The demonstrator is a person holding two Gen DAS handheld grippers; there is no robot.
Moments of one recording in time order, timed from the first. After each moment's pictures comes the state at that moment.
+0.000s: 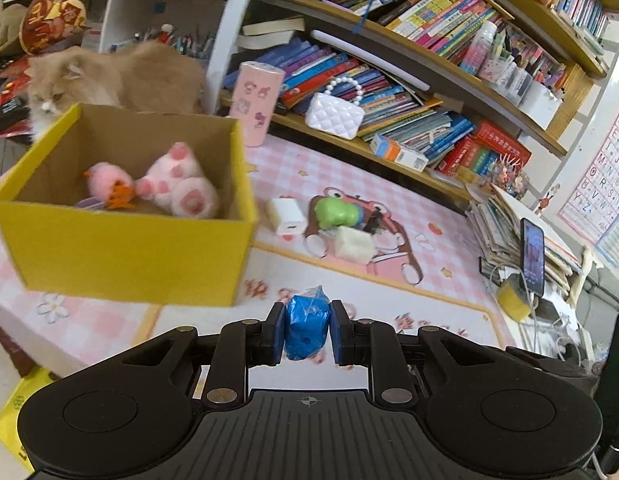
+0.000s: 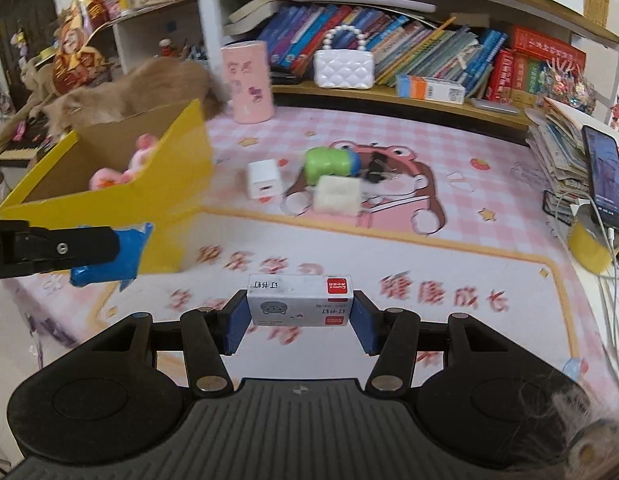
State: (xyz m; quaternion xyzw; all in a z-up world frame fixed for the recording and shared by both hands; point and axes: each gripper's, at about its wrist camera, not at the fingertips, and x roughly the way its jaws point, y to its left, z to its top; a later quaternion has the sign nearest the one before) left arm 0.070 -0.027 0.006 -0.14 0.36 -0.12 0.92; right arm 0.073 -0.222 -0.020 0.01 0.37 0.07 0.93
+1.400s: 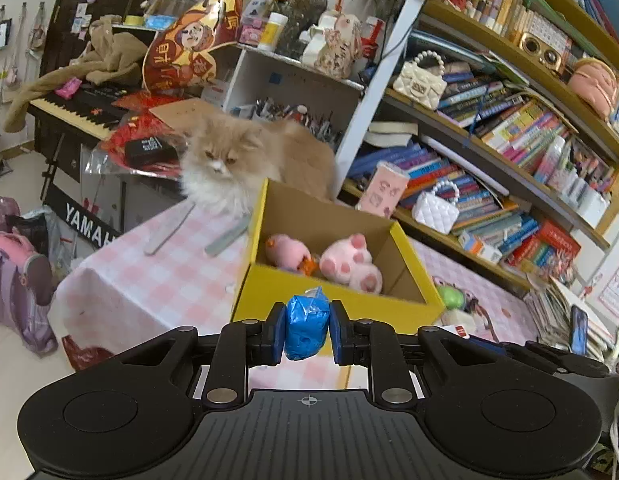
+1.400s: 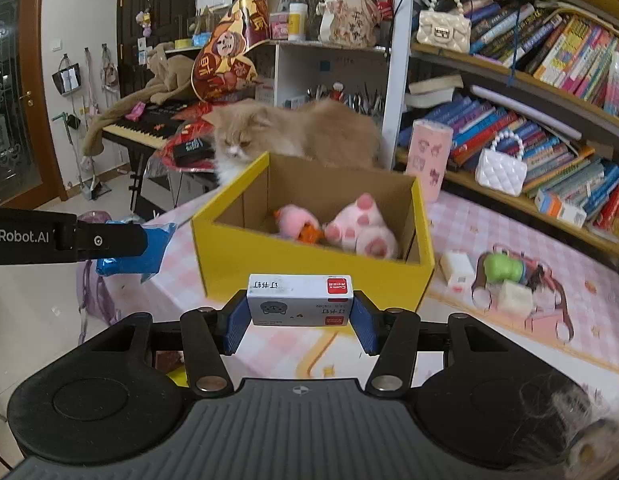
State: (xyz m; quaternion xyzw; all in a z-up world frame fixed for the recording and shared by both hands) left arm 0.012 0.160 0.036 -0.18 0.26 -0.01 0.95; right arm 0.036 -0.020 0.030 -0.08 0.28 0.20 0.94
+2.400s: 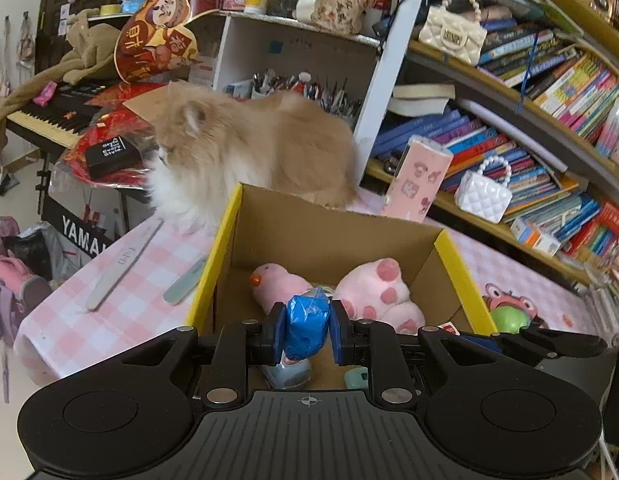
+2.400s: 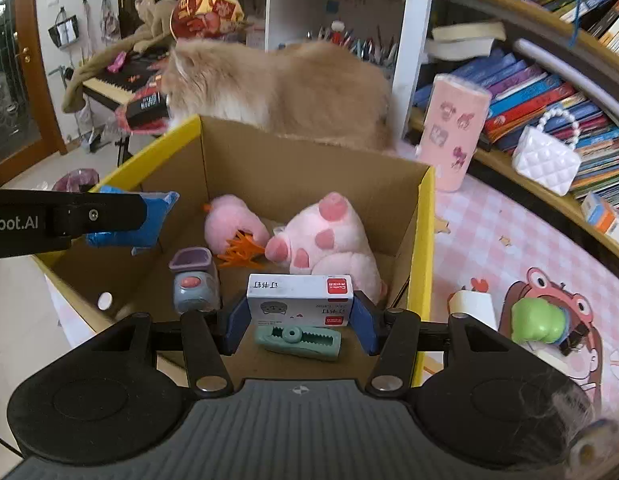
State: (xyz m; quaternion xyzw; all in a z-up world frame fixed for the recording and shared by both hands) left arm 0.175 0.122 0.008 -0.13 0.32 0.02 0.94; right arm 0.229 -0.024 -0.020 -0.11 0.36 0.23 0.90
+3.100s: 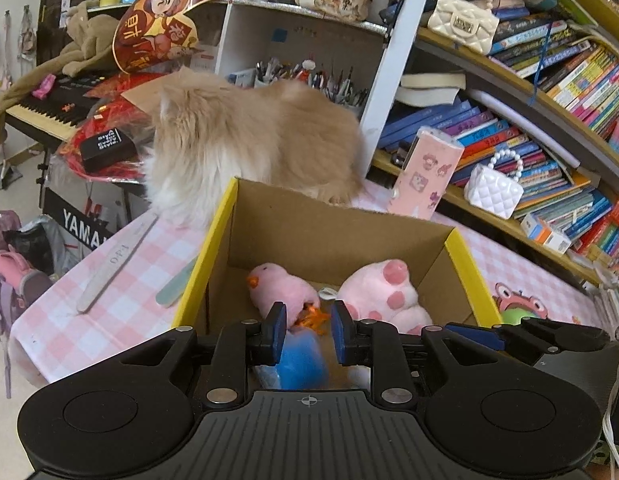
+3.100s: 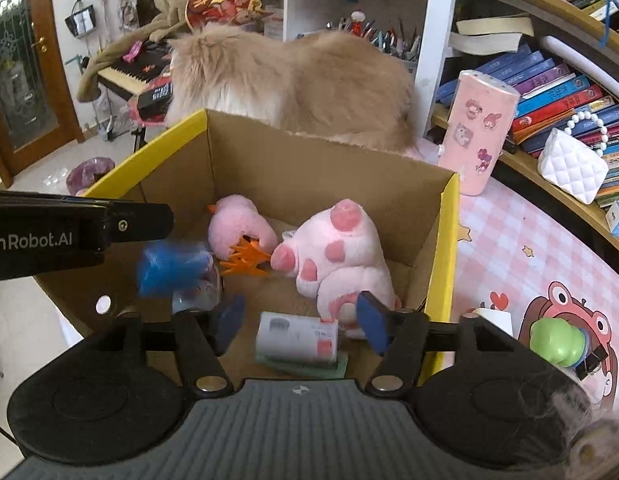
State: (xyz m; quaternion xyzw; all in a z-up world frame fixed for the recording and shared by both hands) left arm 0.194 0.119 0.006 -0.14 0.33 0.03 0.93; right arm 0.251 -0.019 -0.021 -0.12 0.37 0.25 0.89
